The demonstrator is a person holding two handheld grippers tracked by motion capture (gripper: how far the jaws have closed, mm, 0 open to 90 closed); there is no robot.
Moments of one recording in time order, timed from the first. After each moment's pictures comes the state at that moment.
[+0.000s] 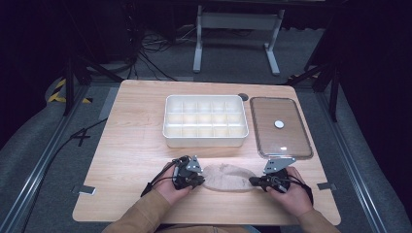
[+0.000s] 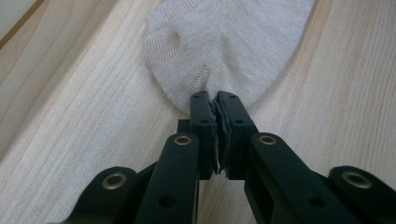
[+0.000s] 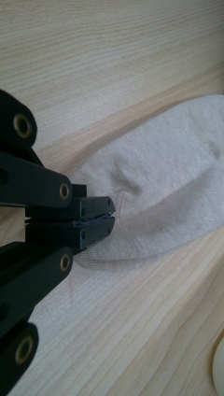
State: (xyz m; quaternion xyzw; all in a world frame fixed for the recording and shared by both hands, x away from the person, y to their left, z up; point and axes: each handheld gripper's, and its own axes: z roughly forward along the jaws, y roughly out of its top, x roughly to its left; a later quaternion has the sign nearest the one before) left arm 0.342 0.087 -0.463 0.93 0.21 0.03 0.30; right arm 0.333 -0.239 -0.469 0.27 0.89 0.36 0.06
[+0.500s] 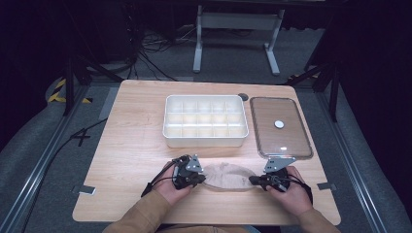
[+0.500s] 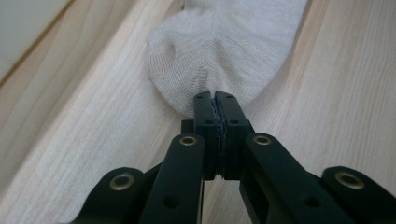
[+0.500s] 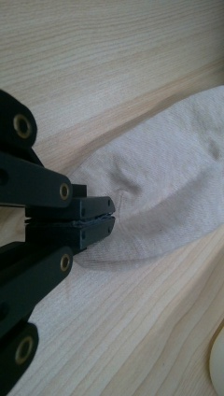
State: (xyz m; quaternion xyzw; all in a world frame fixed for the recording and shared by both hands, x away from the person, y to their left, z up) left arm 0.340 0.086 -0.453 0.92 0.21 0.05 0.33; right arm 0.335 -0.240 -0.470 0.27 0.89 0.36 0.07
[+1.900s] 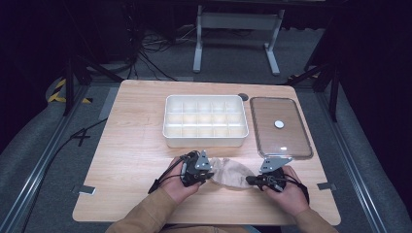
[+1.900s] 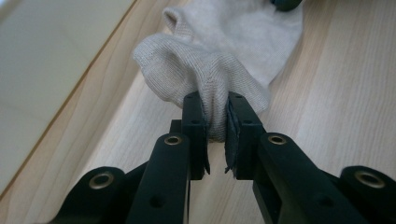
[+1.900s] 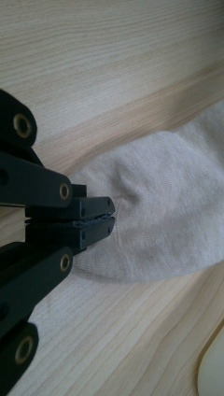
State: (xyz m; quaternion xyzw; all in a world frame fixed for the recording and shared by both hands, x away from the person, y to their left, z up) left arm 0.340 0.062 -0.430 0.92 0.18 0.09 0.32; right arm 0.336 -0.228 -0.469 0.26 0.89 0.36 0.07
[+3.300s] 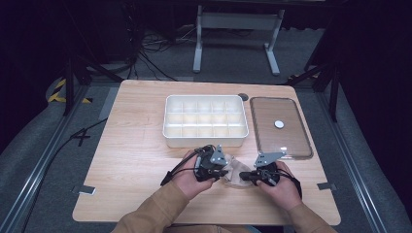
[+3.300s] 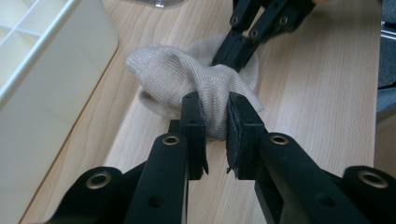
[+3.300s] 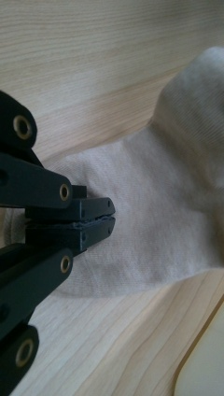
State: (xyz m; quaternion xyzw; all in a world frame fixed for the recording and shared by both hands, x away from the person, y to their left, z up) left arm 0.344 0.025 -0.402 0.93 0.15 0.07 0.33; right arm 0.352 -0.213 -0.473 0.26 0.88 0.38 0.05
